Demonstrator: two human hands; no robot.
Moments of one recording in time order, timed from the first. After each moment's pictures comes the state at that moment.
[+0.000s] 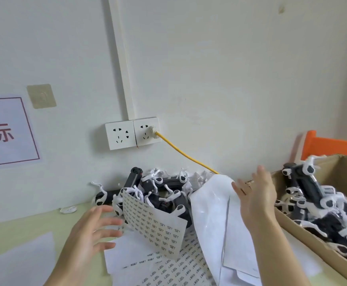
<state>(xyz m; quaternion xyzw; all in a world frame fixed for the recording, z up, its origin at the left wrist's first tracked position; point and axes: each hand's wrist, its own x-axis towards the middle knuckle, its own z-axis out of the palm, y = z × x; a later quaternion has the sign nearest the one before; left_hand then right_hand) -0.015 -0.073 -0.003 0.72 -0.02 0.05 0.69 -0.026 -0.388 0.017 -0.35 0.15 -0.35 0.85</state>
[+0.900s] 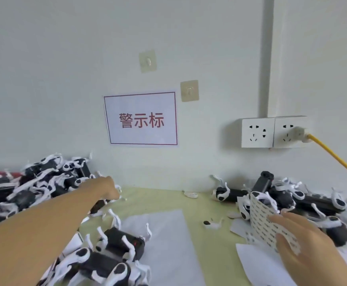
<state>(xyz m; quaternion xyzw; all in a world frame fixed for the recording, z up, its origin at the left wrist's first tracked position) 0.082 0.242 0.049 0.95 0.29 -0.09 -0.08 -0.002 -0.200 -0.021 -0.91 -0.03 -0.20 0.35</state>
